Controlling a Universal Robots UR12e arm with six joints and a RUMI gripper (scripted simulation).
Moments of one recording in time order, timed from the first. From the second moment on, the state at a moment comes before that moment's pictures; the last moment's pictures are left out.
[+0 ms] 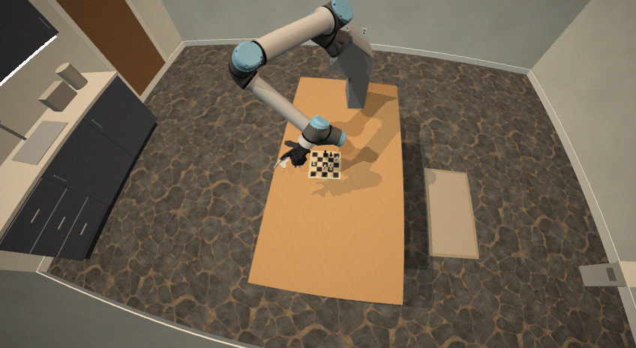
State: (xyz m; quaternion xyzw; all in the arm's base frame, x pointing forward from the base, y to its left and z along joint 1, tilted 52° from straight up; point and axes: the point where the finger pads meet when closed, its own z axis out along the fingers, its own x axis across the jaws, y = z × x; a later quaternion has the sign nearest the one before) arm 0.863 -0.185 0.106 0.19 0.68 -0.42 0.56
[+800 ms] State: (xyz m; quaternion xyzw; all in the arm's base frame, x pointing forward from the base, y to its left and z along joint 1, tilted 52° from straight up) arm 0.896 -0.185 0.126 0.10 0.74 -0.44 0.50
